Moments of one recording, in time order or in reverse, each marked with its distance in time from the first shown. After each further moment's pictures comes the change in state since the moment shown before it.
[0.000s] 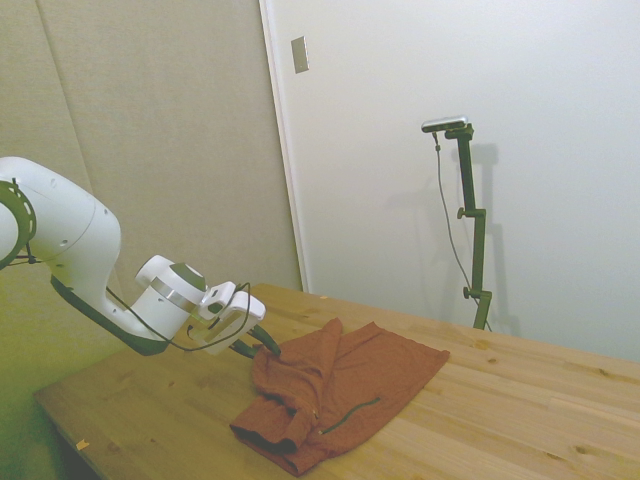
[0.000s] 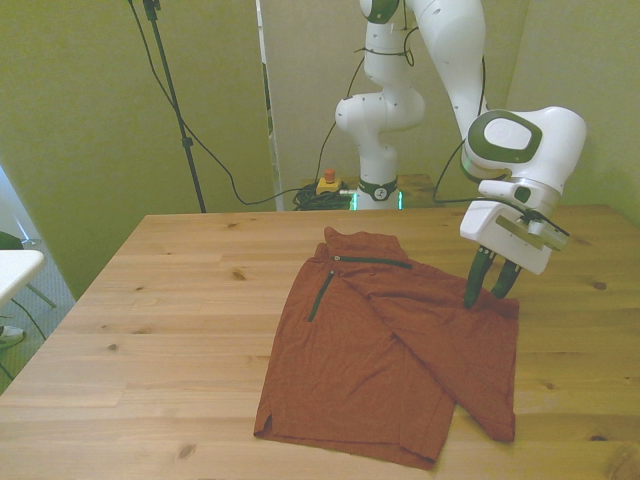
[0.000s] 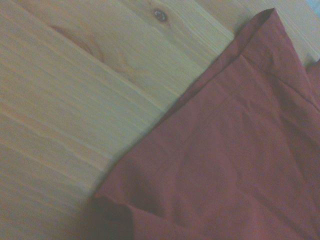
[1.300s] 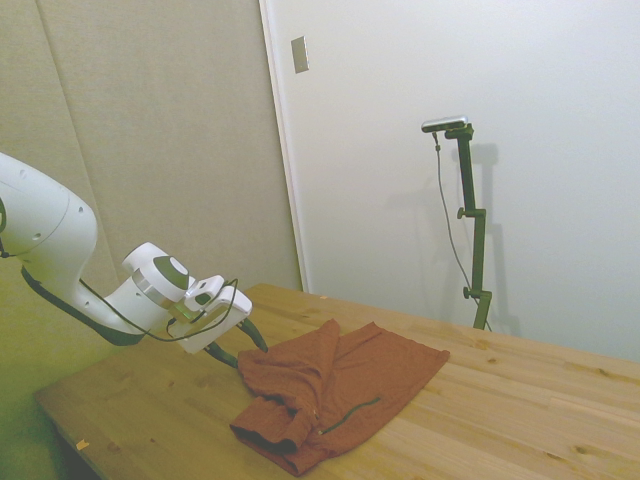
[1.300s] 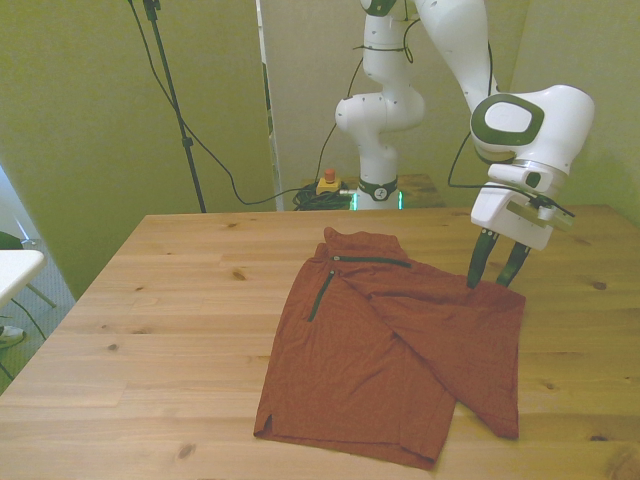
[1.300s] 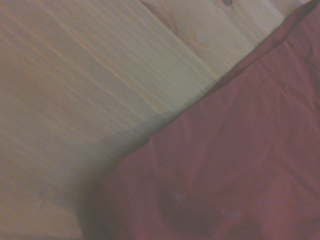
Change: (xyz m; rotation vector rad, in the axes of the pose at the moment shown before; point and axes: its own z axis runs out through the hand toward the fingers) arm -0.007 0.003 -0.035 0.015 -0.110 -0.109
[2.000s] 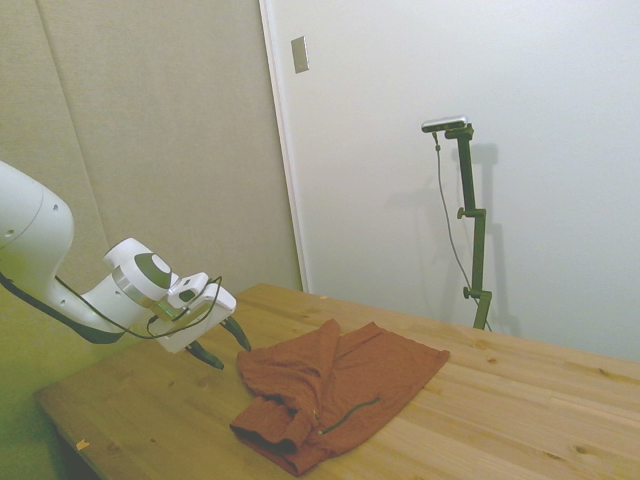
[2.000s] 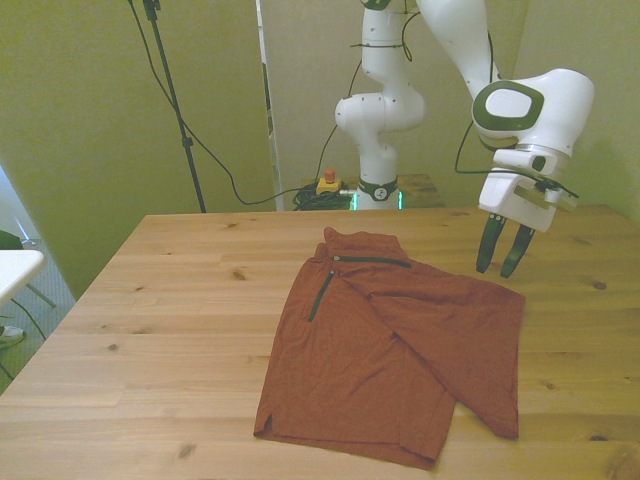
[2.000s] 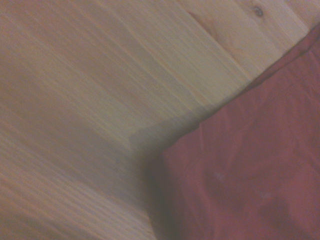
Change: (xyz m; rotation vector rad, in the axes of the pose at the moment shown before) arm -0.022 -0.007 -0.031 0.040 -0.017 -0.067
